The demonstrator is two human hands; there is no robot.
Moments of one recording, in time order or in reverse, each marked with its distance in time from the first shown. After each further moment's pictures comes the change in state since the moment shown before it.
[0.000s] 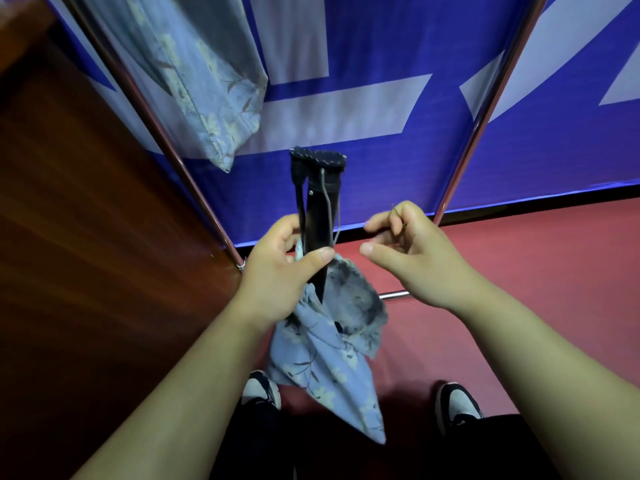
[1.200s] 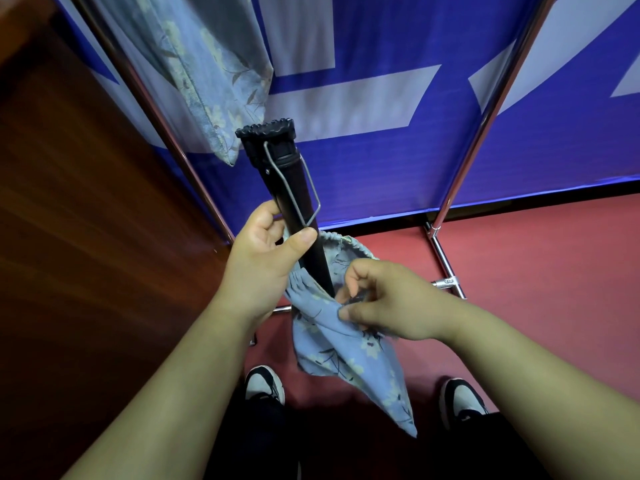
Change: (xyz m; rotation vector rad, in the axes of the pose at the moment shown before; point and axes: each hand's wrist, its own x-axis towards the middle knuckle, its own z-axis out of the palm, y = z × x) left_hand -0.004 0.011 -0.017 -0.277 0.035 0.003; right_hand -0.017 0.009 0.035 -0.145 -0.411 0.165
